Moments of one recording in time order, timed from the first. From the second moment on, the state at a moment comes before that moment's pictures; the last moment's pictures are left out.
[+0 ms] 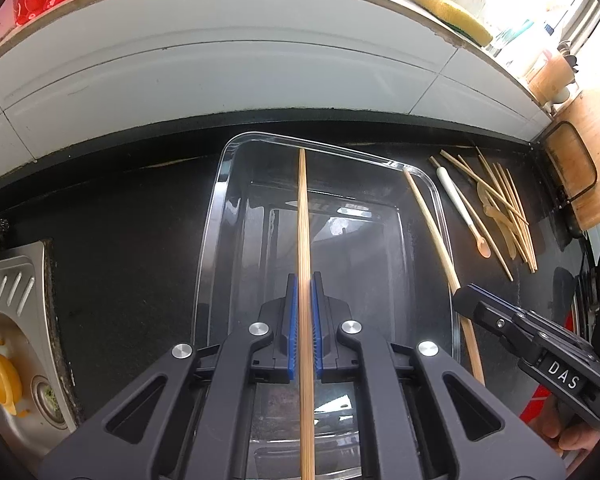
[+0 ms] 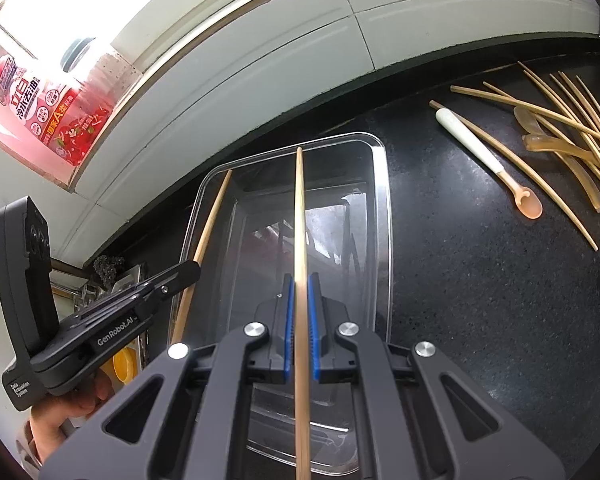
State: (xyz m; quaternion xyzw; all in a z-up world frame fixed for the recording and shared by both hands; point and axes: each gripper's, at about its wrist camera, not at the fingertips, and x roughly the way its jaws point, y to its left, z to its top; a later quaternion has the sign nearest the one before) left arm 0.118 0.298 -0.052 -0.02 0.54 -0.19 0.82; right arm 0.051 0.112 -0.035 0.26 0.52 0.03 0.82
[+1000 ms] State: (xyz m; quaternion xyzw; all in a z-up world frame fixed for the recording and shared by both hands) left arm 0.118 0.318 -0.004 -0.06 0.49 -0.11 0.86; right arm 0.009 0.126 -0.023 0.00 0.47 0.04 0.88
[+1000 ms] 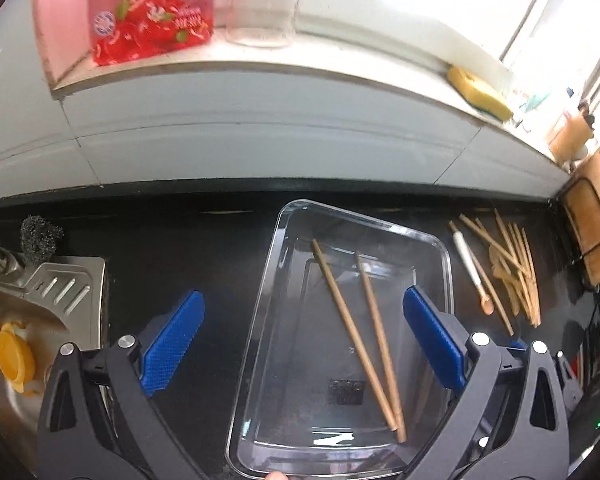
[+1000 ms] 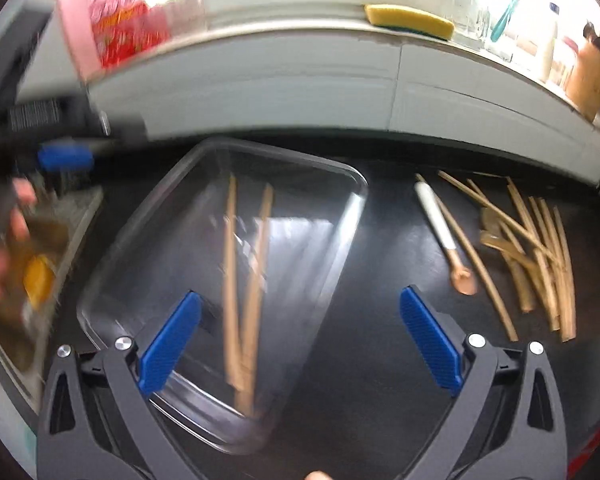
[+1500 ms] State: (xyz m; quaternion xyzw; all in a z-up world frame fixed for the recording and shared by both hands) left arm 0.107 0.199 -0.014 0.00 0.51 -0.17 0.85; right arm -0.051 -0.049 -0.050 0.09 0.47 -0.11 0.87
